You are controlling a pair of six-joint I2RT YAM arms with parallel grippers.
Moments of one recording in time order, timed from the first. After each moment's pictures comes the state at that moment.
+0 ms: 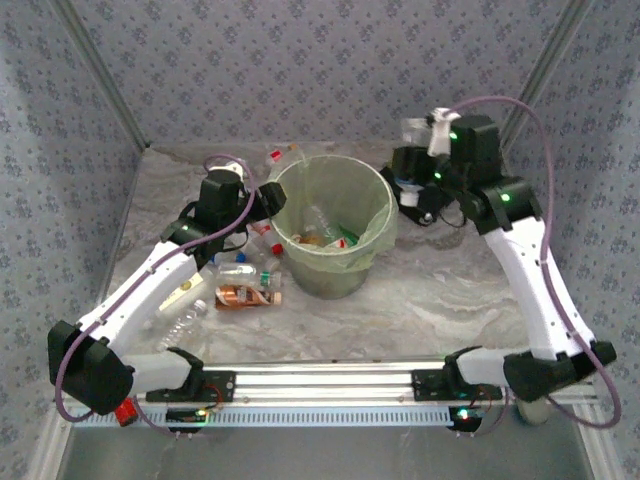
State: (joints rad) left arm -0.50 1.23 1.08 -0.34 0.00 -0.72; right arm 0.39 1.33 1.70 -0.83 -0.07 0.25
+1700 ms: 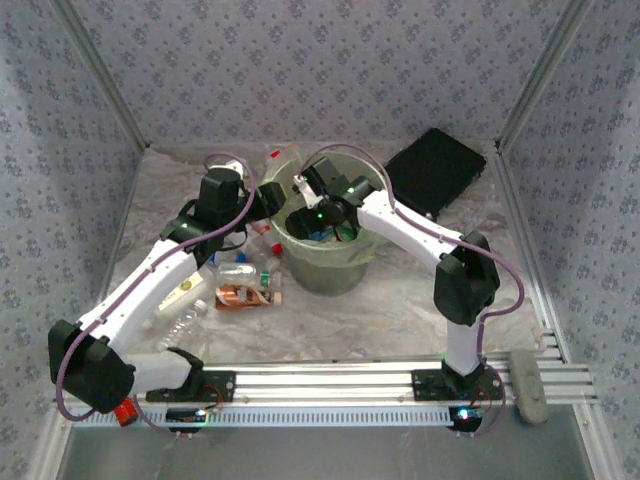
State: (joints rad) left arm -0.50 1.24 1.10 -0.37 0.00 -0.70; right arm 0.74 1.89 1.68 -0.77 -0.12 0.18
